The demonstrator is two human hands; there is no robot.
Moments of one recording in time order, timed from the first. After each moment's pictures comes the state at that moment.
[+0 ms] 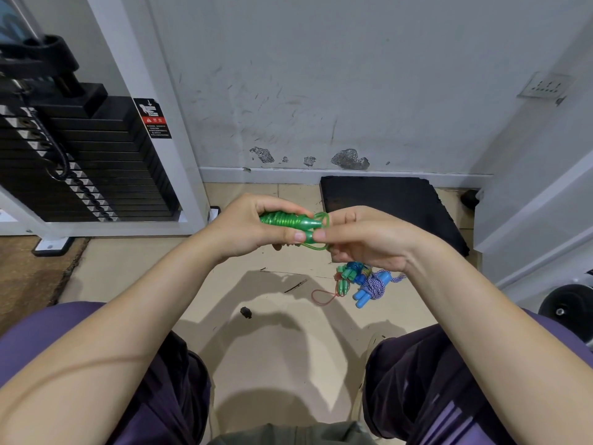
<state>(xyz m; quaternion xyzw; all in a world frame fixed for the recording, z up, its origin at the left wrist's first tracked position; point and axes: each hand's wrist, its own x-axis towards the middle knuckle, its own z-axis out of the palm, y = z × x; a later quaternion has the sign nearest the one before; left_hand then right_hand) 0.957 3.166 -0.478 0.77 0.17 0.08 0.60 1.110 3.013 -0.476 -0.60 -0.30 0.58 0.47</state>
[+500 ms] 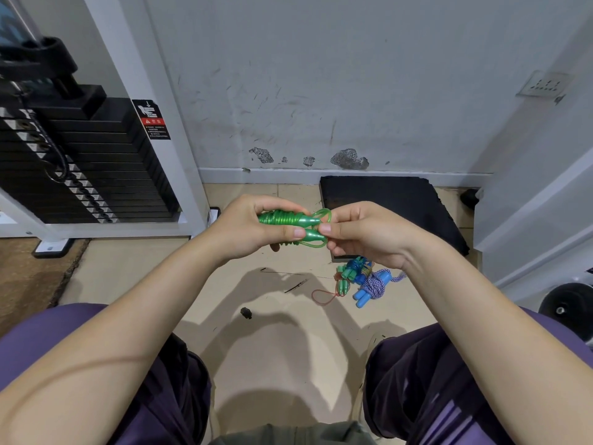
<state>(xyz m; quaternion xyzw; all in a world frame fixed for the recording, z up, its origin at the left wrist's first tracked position) 0.959 3.165 -0.483 0.77 0.19 0.11 0.60 1.116 3.012 -0.479 -0.64 -0.28 0.52 0.50</state>
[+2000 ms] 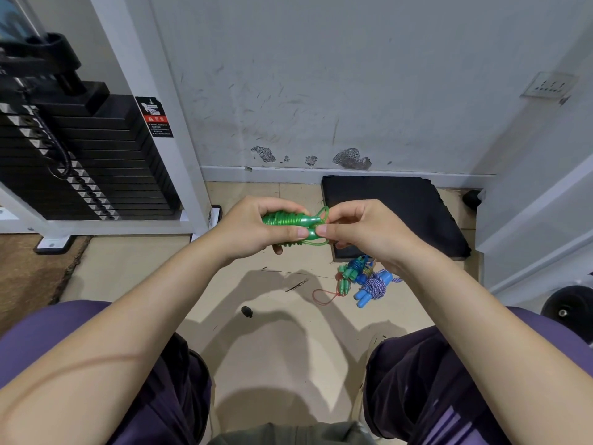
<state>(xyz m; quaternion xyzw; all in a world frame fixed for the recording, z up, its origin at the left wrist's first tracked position) 0.961 3.161 -0.485 0.77 0.20 0.10 0.60 1.104 3.012 -0.478 -0.75 -0.34 0.34 0.46</state>
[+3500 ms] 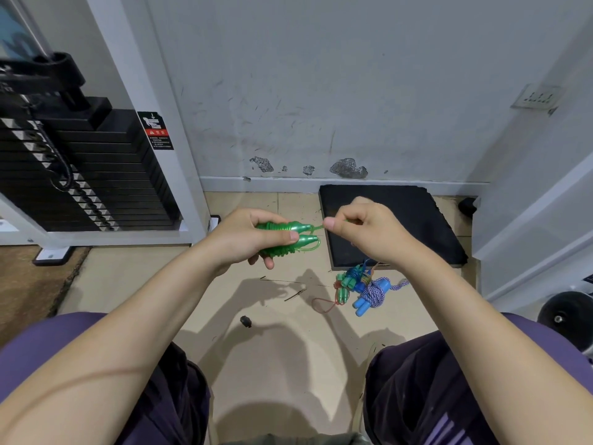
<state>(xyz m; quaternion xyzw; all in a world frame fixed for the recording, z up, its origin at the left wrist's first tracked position) 0.958 3.171 -0.486 0.76 0.26 0.06 0.60 1.124 3.013 -0.478 -0.80 -0.44 0.18 0.37</state>
